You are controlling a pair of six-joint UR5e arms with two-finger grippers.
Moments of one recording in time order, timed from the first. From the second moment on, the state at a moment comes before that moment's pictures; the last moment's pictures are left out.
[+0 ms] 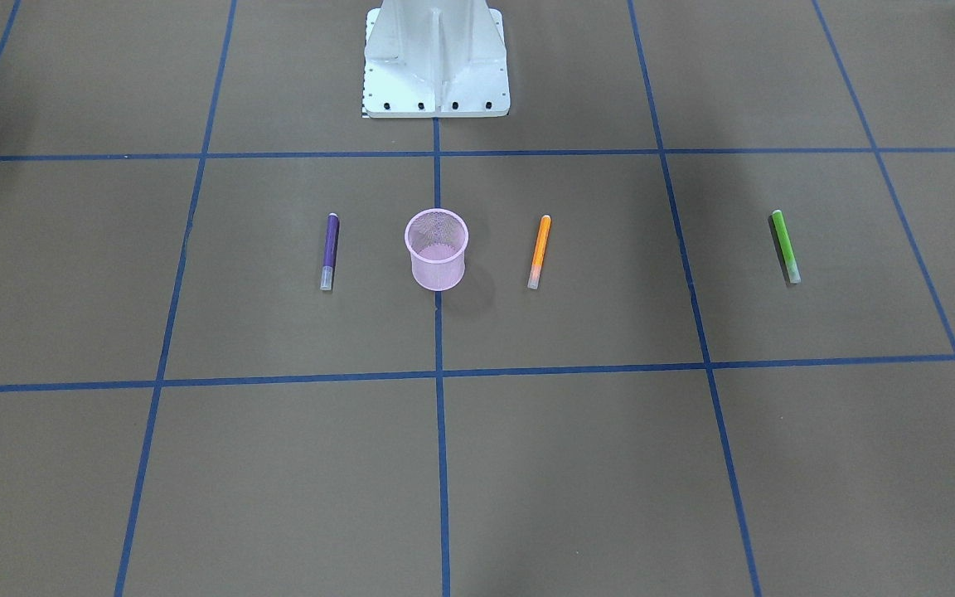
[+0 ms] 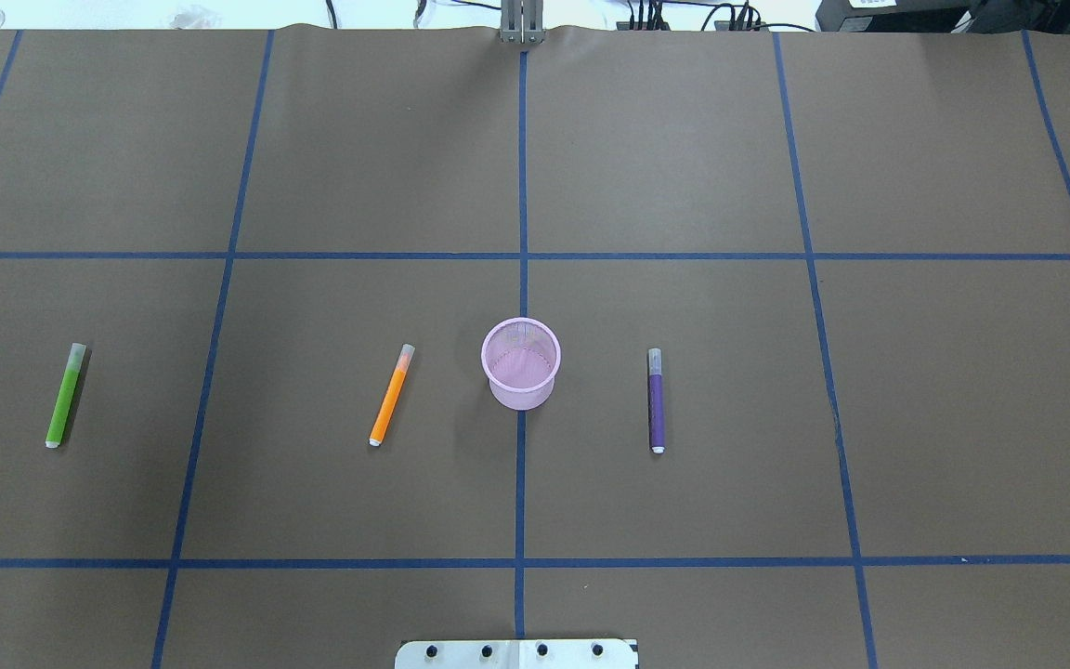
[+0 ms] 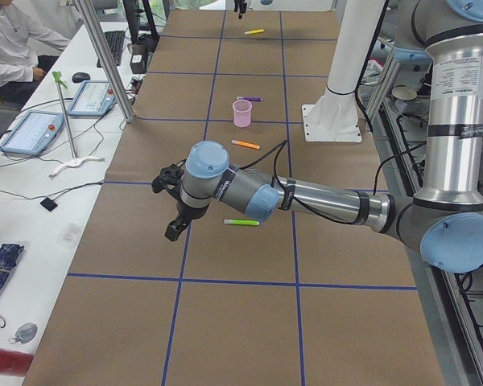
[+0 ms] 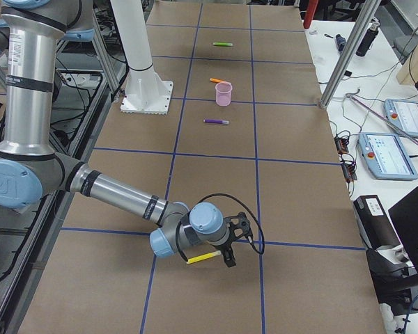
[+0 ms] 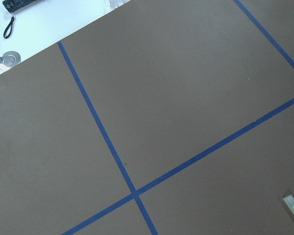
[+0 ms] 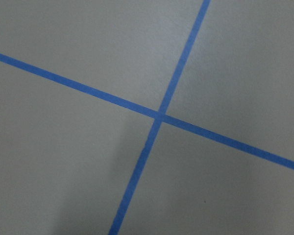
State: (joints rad) left arm -1.55 -1.55 -1.77 -1.90 -2.33 0.17; right arm 1.48 -1.73 1.31 -0.69 2.33 0.08
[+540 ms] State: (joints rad) left arm -1.55 -1.55 -1.77 -1.93 -2.33 0.17; right arm 1.41 -1.76 1.28 -0.66 2.30 0.11
